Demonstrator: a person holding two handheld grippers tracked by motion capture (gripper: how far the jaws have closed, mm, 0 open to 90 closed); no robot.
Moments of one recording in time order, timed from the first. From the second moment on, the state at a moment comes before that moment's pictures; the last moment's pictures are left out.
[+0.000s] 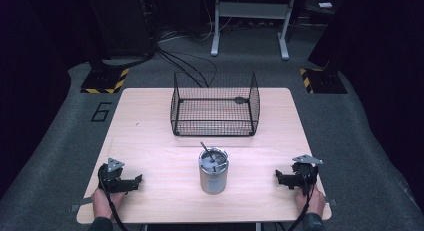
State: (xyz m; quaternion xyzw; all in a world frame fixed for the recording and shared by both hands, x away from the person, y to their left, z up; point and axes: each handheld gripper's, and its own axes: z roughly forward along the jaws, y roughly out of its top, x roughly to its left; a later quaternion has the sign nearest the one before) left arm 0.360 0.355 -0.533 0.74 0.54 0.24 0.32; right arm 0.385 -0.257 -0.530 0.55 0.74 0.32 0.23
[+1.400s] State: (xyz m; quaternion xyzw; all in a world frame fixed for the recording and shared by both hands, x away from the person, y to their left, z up) left arm 0.333 0.321 -0.496 0.75 0.48 0.22 0.39; right arm 0.386 -0.258 -0.530 0.55 0.74 0.32 0.23
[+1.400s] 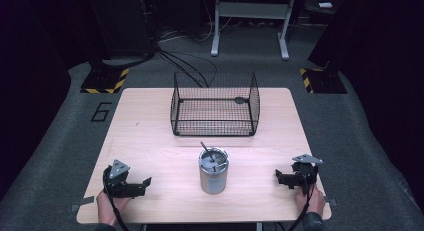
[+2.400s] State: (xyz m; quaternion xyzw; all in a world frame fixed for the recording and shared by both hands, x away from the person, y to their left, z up) left arm 0.322 0.242 -0.447 0.79 0.35 0.17 0.47; right arm 0.386 -0.258 -0.530 0.55 0.74 0.31 0.23
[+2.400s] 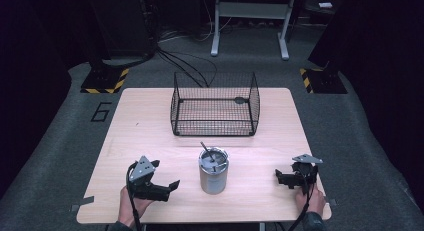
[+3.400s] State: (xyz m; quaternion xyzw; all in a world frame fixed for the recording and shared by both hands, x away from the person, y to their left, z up) left arm 0.337 0.169 -0.444 0.81 0.27 0.12 0.52; right arm 0.387 -0.258 -0.530 0.55 0.74 0.31 0.23
